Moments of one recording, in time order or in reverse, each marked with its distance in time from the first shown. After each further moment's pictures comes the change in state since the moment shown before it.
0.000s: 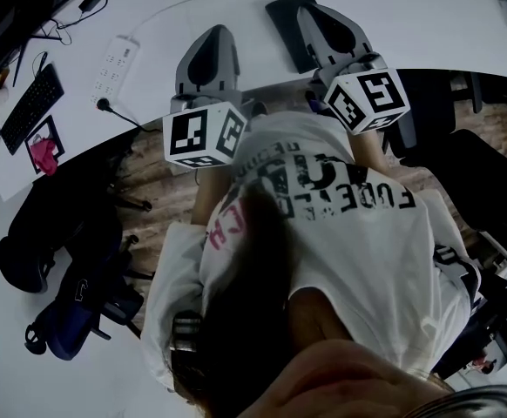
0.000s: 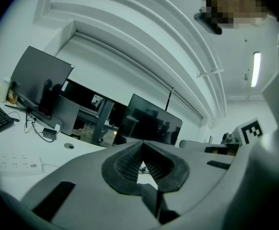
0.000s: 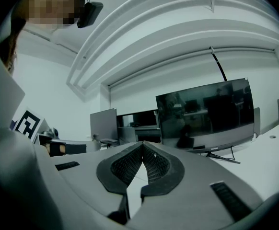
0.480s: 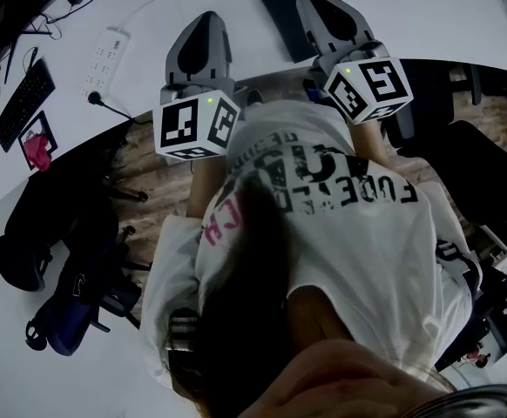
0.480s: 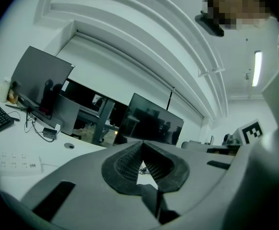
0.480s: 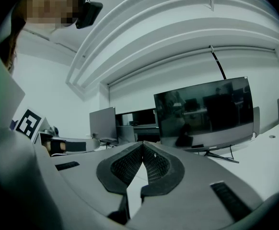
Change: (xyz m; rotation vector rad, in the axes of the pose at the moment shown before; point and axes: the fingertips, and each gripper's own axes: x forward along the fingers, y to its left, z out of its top) left arm 0.006 0.001 -0.001 0.002 -0.003 0.015; right arm -0.001 -0.011 -0.003 0.003 0.008 -0.001
